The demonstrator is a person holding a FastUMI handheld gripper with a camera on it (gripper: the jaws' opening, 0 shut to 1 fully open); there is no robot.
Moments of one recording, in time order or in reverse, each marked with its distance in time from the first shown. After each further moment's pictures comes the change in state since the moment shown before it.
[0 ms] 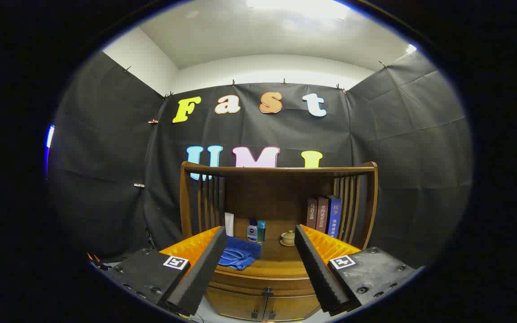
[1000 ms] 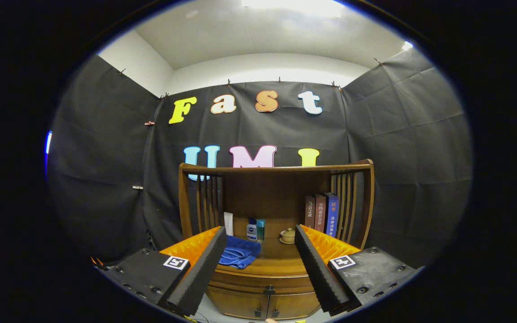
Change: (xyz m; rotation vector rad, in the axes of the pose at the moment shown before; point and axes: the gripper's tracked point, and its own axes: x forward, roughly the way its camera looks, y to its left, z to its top) arm -0.005 0.000 0.004 0.022 0.007 -0.019
